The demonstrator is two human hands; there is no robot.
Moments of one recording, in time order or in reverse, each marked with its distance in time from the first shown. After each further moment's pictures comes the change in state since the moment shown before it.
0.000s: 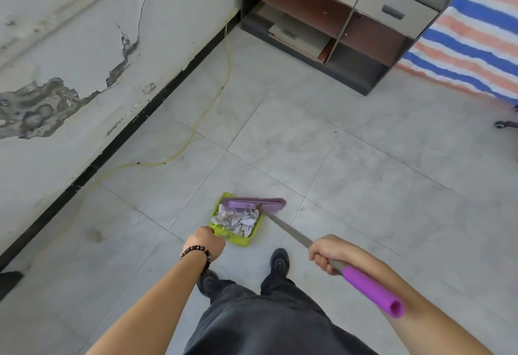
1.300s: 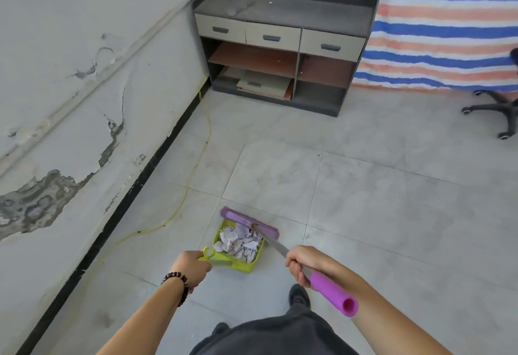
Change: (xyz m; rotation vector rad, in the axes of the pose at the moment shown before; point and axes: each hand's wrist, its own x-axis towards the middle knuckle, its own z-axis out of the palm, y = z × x) left_hand -0.017 0.014 -0.029 -0.132 0.052 0.193; right_hand -0.018 0.015 0.013 0.528 -0.201 -0.145
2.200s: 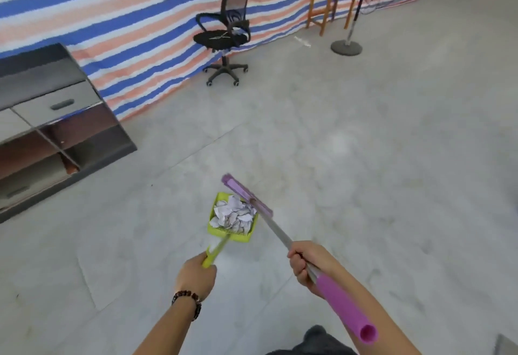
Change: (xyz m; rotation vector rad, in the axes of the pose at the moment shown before) left_hand -0.137 0.017 0.174 0.700 -0.346 0.862; right_hand -0.153 0.323 0.033 1.319 0.400 -0.437
